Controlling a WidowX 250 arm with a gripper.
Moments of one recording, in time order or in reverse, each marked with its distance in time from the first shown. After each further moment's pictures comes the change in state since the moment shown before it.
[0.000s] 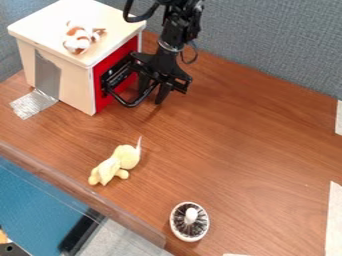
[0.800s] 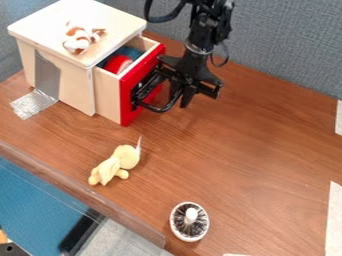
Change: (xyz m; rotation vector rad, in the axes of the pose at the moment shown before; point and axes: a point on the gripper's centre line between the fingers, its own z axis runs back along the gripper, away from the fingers) arm -0.016 -0.054 0.037 -0.115 -0.021 -0.070
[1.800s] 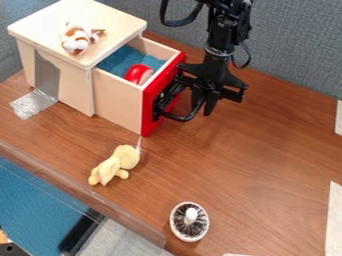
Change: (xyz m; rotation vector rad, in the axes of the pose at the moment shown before) arm -0.011 -0.036 0.006 -0.109 0.051 0.022
